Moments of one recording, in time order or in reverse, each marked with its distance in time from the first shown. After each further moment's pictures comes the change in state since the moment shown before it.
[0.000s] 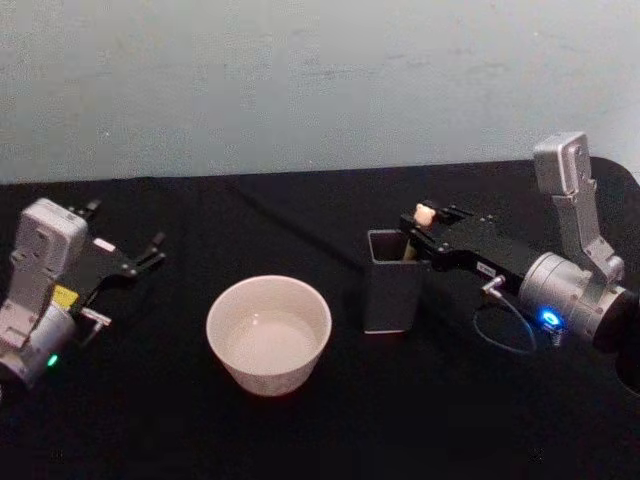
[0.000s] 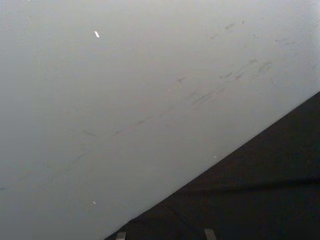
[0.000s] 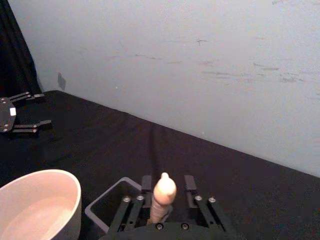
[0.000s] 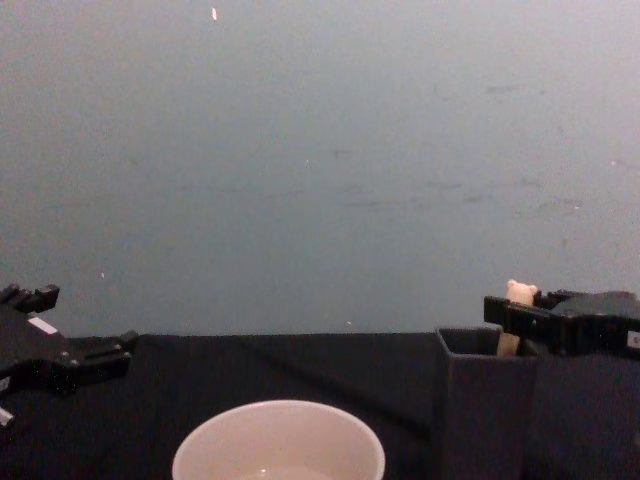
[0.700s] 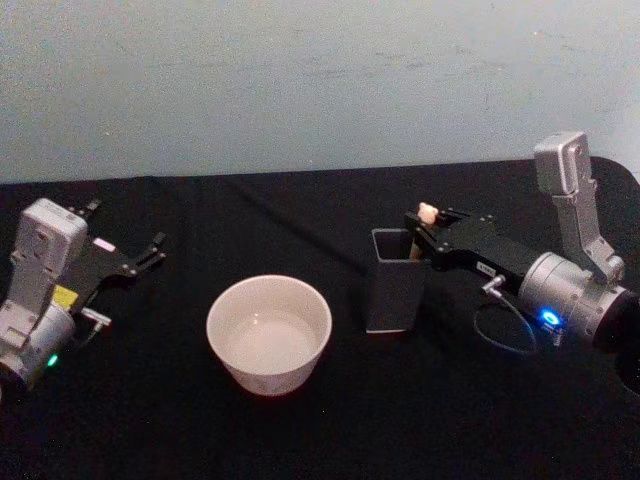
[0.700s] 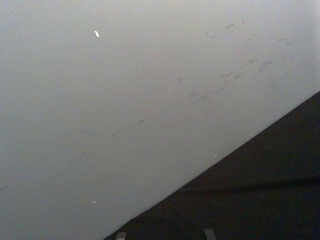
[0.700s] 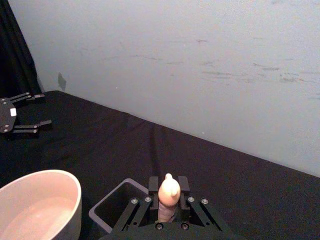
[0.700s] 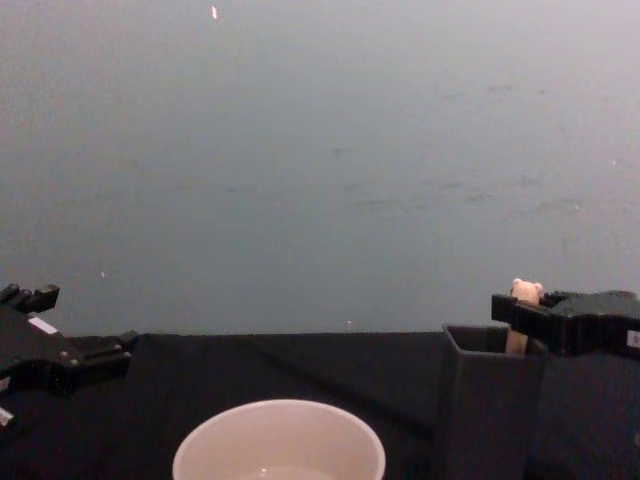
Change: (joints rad) left arm 0.000 0.000 0.000 0.000 0.000 0.000 0.000; right arm 0.000 0.000 0.000 0.000 0.001 0.000 0.000
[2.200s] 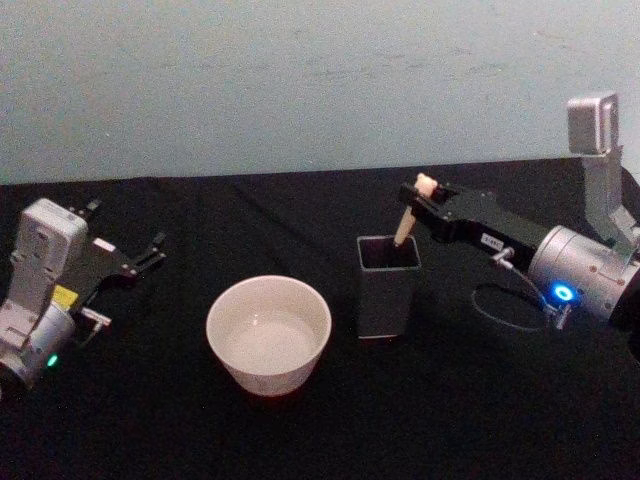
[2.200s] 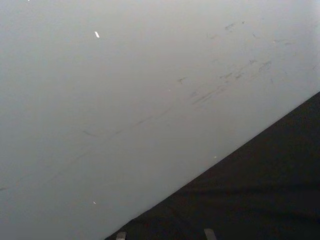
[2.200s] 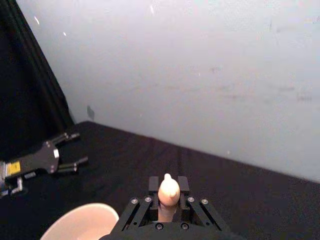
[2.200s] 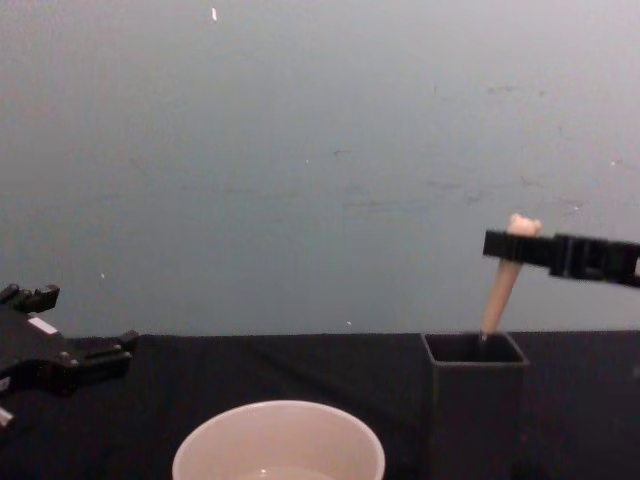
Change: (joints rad) left arm 0.000 0.000 0.000 0.000 0.000 0.000 0.000; right arm 0.003 0.042 0.015 -0.113 0.208 0.105 0.007
